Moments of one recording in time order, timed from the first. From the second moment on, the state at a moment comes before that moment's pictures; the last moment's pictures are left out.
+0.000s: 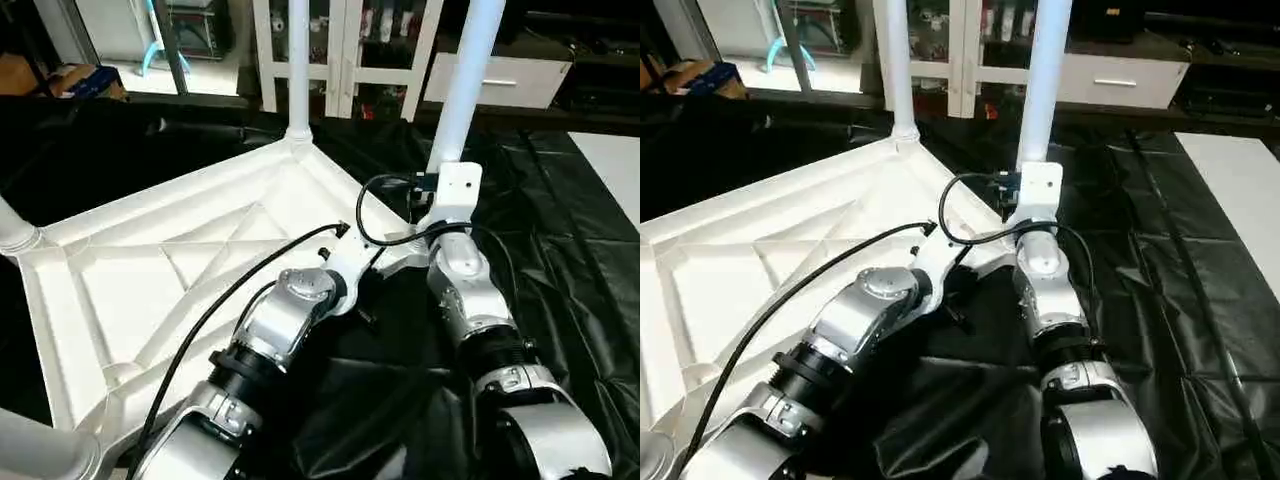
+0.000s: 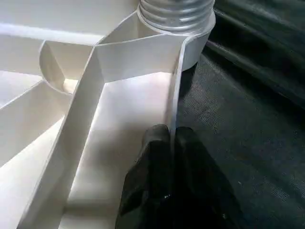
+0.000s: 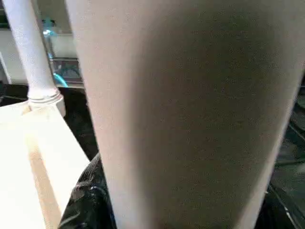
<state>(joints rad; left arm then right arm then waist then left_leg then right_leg) -0.62 -0.04 -0.30 0.44 0.05 0.59 -0.43 -0.68 -0.06 -0.07 0.78 0.08 -0.14 -0.05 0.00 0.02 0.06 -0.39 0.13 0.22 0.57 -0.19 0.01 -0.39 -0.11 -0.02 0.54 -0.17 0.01</state>
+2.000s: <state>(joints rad) -0.42 0.38 -0.45 0.18 -0.02 0.21 -1.07 -0.26 -0.71 0.05 -0.01 0.46 0.34 1.09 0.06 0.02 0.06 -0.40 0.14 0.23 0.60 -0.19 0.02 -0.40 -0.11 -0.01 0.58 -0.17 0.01</state>
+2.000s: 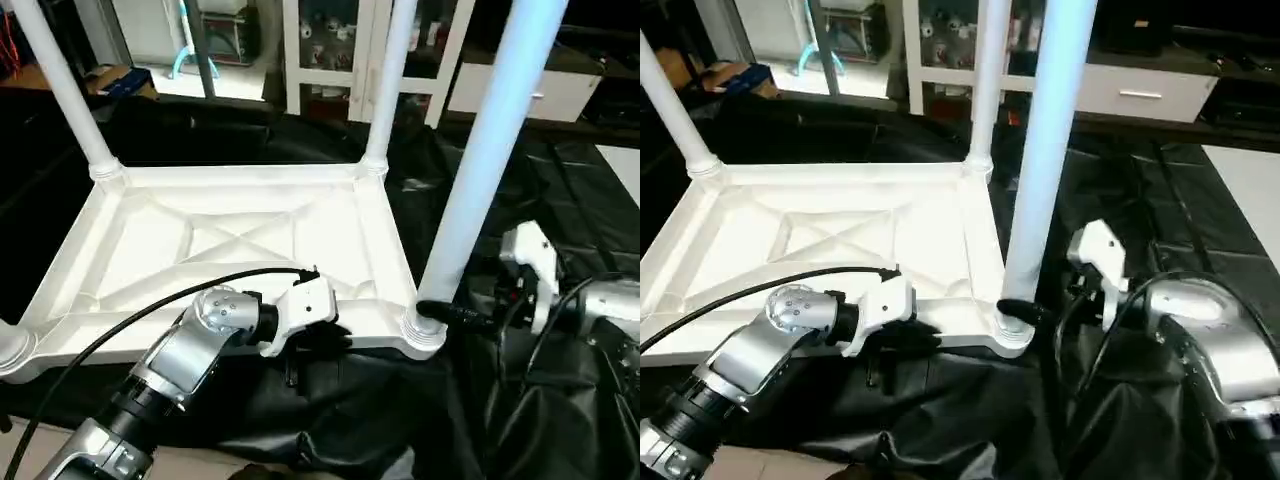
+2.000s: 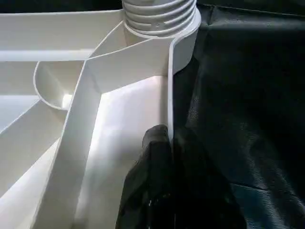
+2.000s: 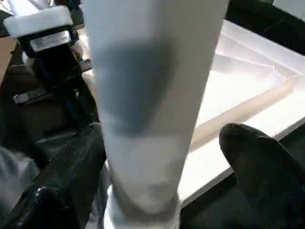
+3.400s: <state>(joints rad) -0.43 0.34 -0.45 0.19 0.05 0.21 -1.00 -0.29 -0.62 0.04 0.12 0.44 0.36 1.12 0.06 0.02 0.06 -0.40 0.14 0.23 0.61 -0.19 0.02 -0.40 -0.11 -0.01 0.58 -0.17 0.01</state>
